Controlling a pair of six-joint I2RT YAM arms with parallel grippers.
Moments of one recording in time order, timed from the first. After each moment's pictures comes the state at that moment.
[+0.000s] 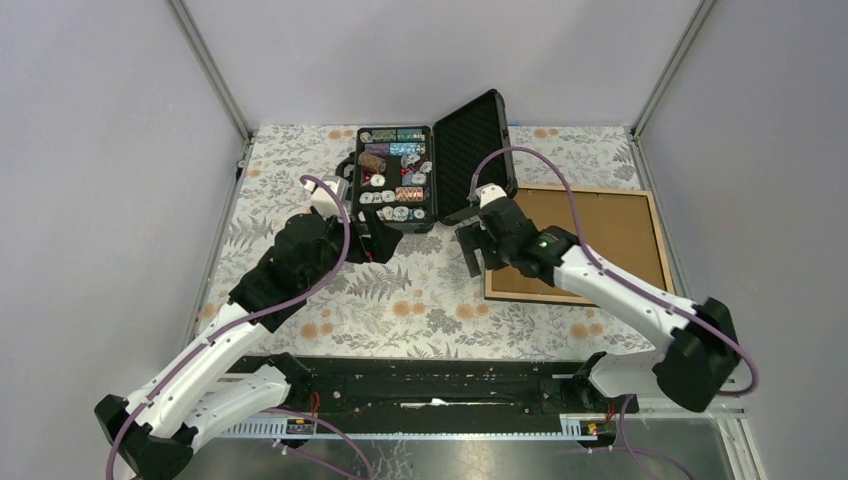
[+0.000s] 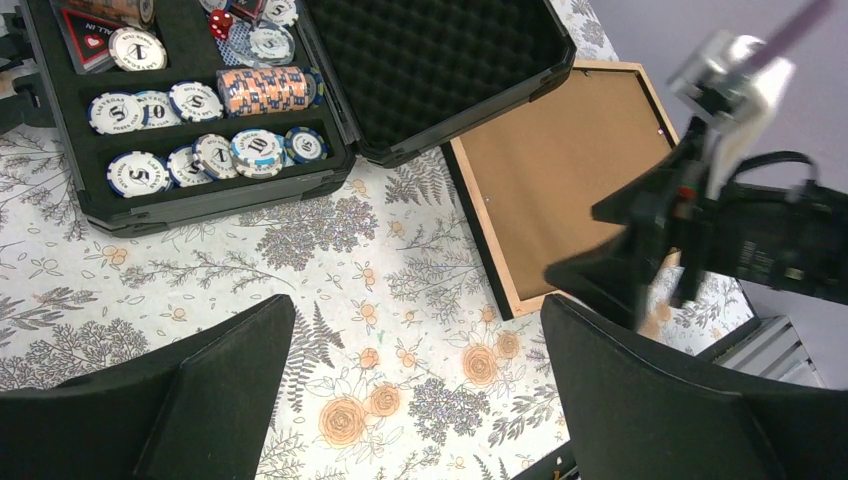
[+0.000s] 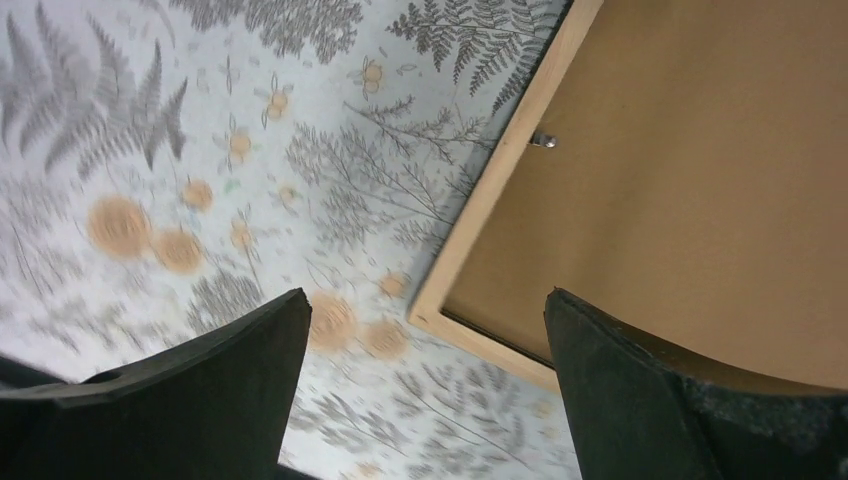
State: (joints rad) left arm -0.65 0.82 0.85 -0.32 -0.07 -0.48; right arm 0.75 1.37 1.03 -0.55 0.24 0.33
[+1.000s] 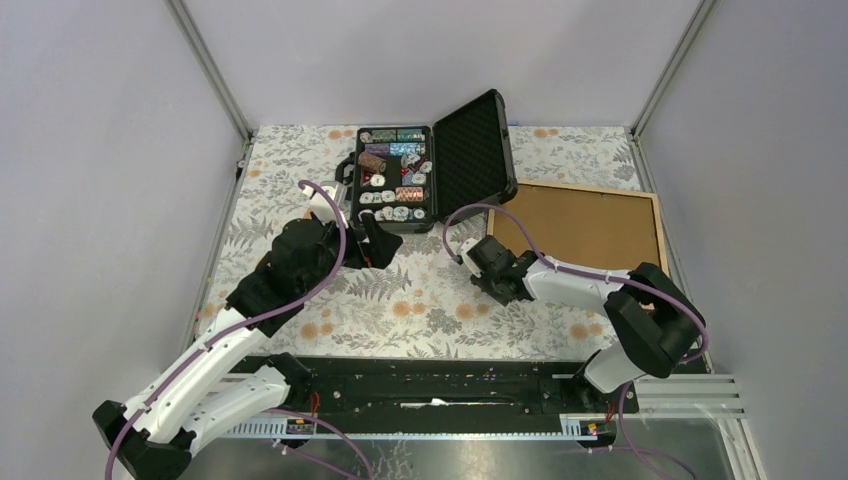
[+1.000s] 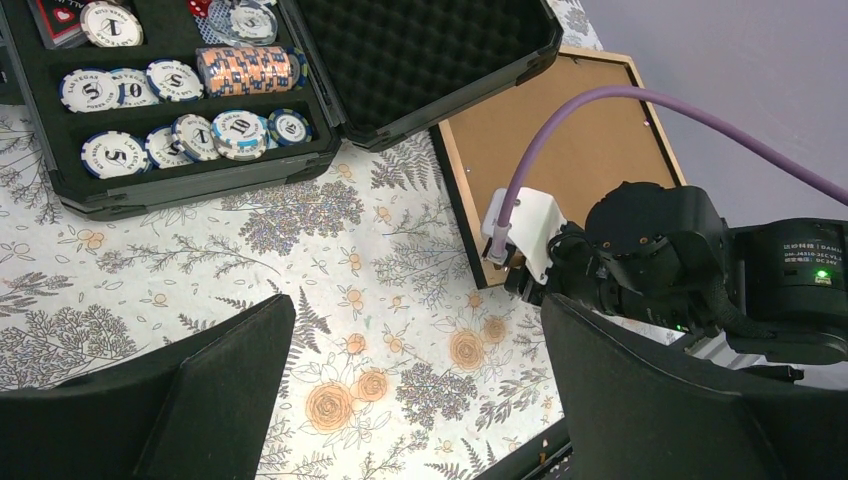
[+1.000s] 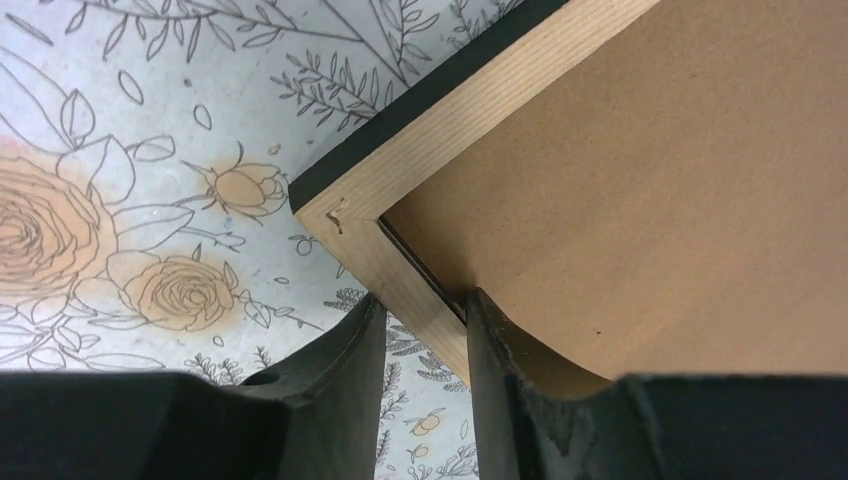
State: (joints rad) left arm -0.65 0.79 0.83 -0.33 -0.04 -0.50; right arm 0.76 1.53 0.77 -0.45 0.27 -0.22
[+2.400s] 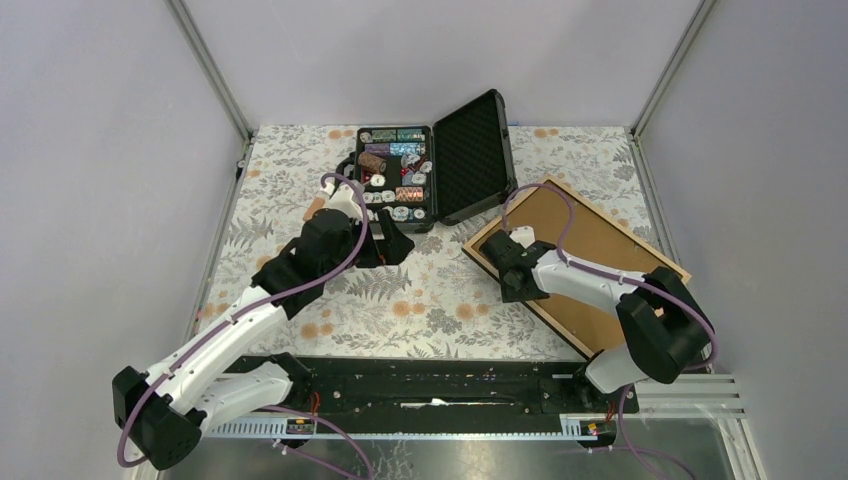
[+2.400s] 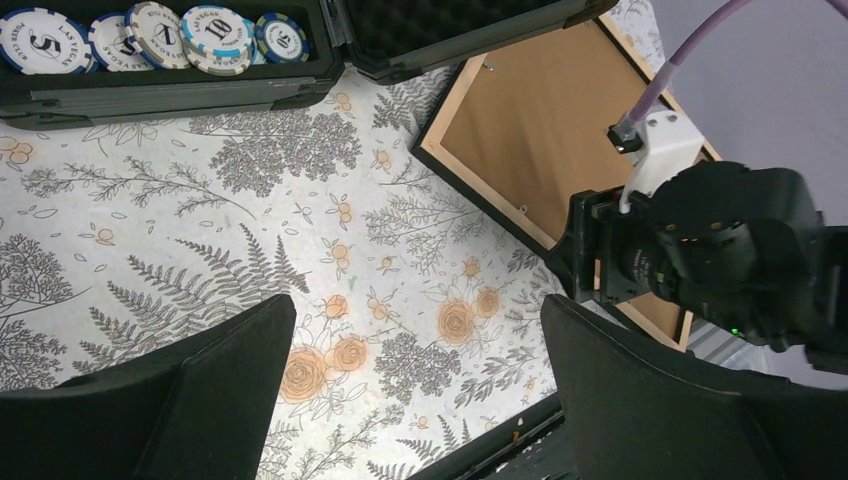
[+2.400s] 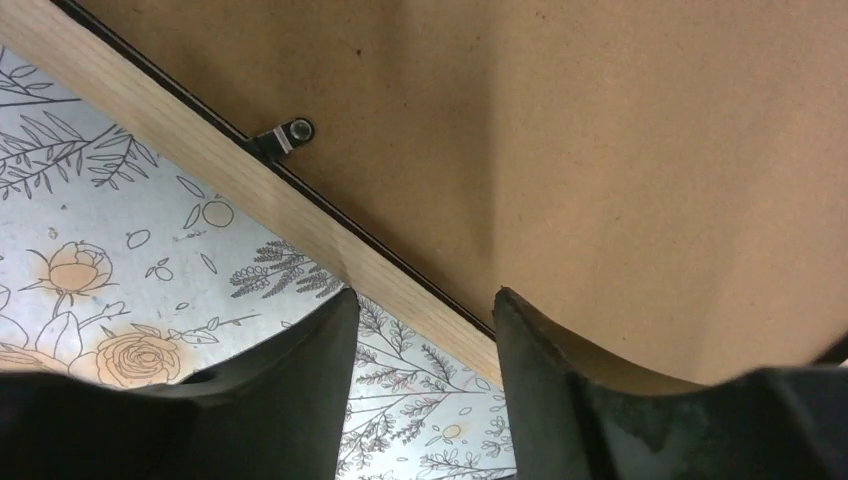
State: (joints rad) left arm -0.65 0.95 0.83 -0.35 -0.01 -0.63; right arm 0.69 1.48 0.82 -0.73 0.44 0.58
